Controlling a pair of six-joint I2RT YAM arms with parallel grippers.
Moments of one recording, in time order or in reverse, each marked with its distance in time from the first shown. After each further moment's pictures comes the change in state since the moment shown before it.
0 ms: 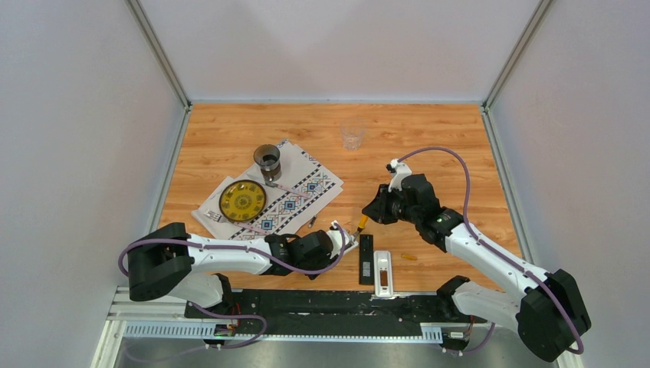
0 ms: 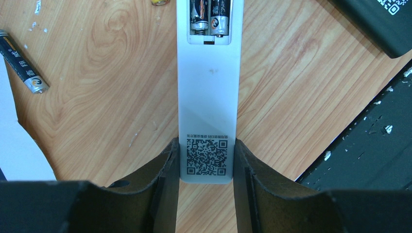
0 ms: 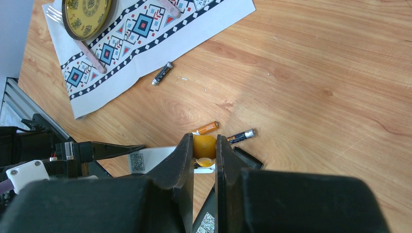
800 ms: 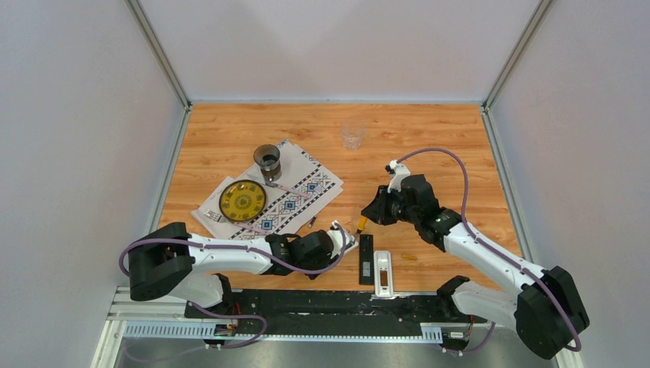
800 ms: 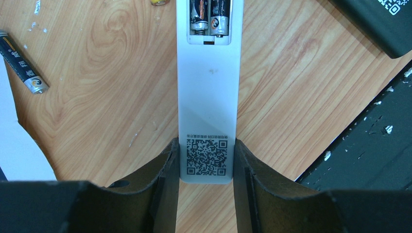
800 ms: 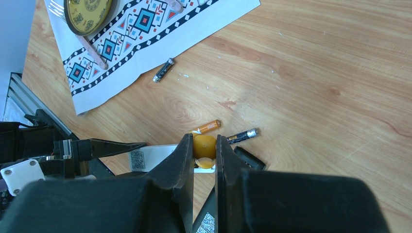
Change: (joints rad) left arm 0.000 0.006 0.007 -0.006 0.000 0.000; right arm -0.004 0.019 -0.016 0.027 -0.034 0.001
